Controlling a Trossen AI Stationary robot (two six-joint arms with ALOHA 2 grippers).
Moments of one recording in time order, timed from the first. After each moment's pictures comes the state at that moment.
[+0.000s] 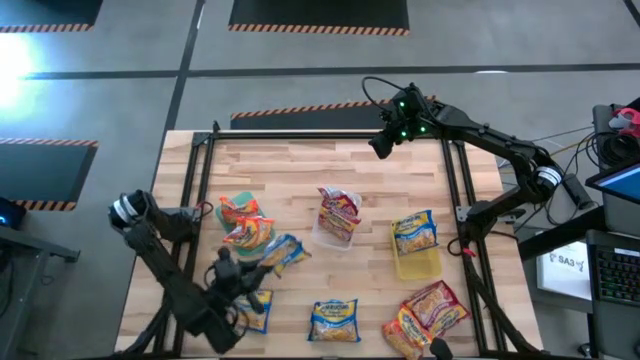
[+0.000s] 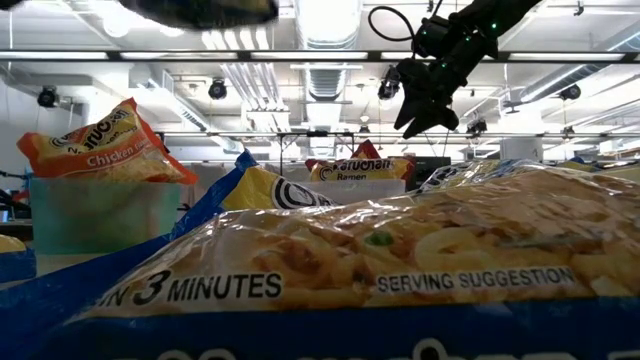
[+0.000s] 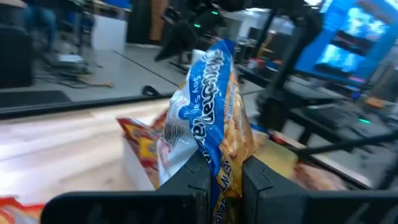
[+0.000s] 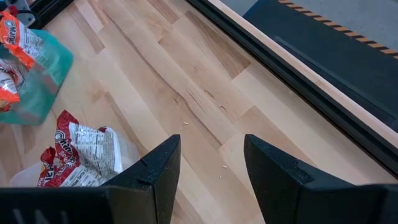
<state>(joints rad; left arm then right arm) -0.93 1.72 1.26 -1.25 -1.50 -2.05 -0.74 1.44 1.21 -0.59 -0.31 0.10</state>
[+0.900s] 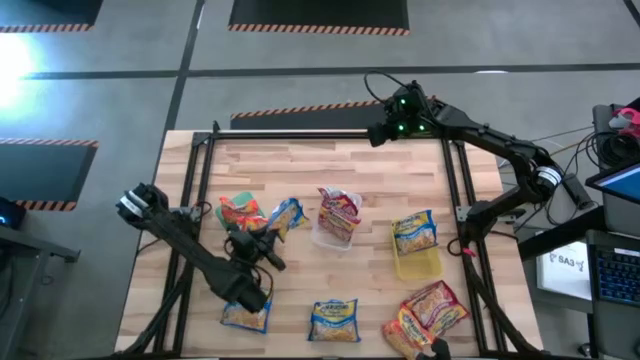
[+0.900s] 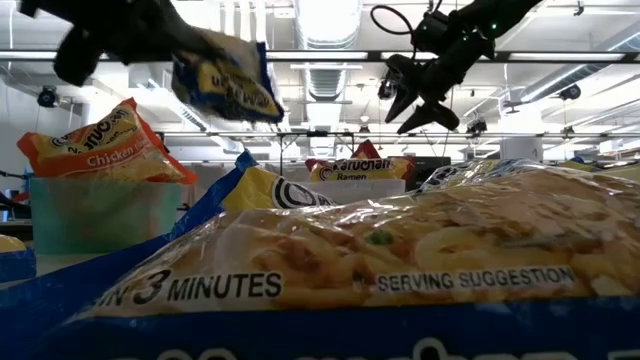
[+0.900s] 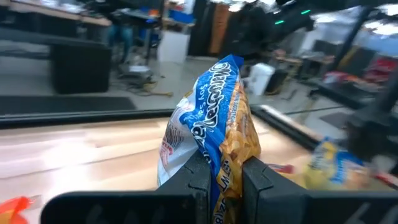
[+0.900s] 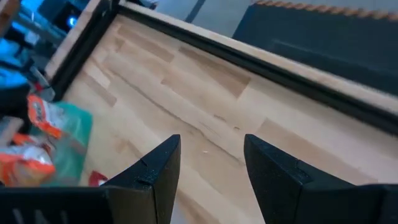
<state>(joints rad) -0.67 1.71 1.10 -1.21 -1.49 -2.14 -0.74 1.44 1.21 -0.49 -0.29 0.39</state>
